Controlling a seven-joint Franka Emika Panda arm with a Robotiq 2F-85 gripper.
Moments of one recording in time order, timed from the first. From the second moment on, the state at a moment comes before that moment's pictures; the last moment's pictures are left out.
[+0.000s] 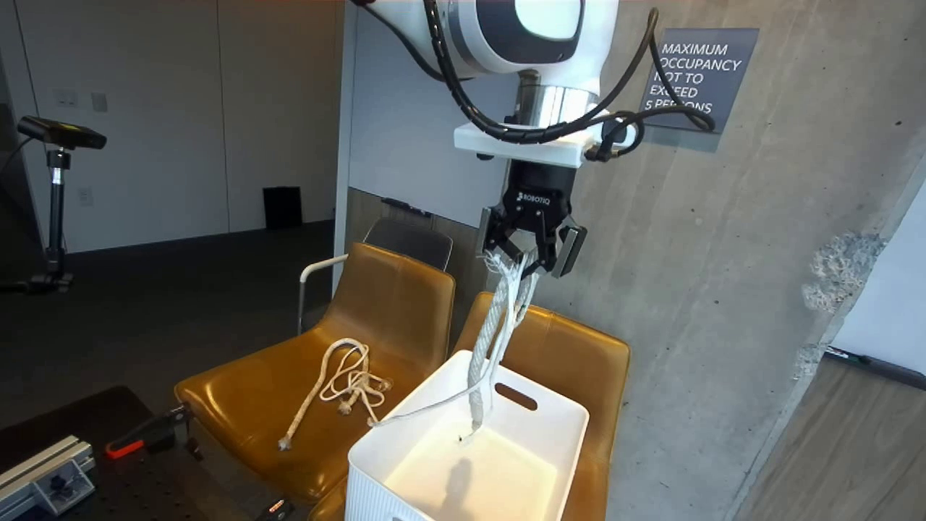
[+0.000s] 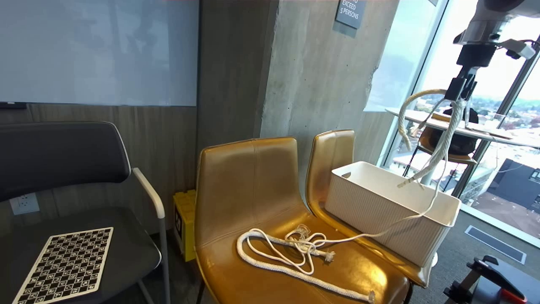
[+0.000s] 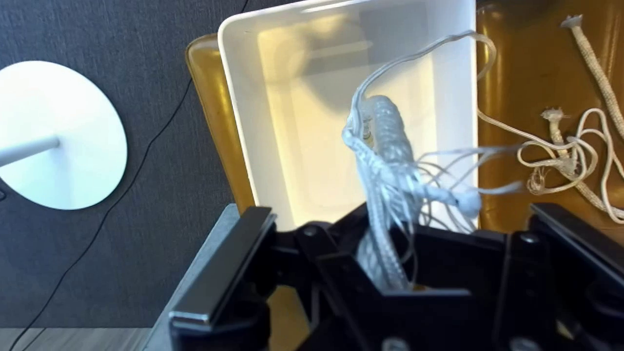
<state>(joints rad) -0.29 0.28 -0.16 -1.59 -0.02 1.88 -0.40</state>
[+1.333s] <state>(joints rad) -0.04 0.18 -0.01 -2.21 -0.09 2.44 -0.27</state>
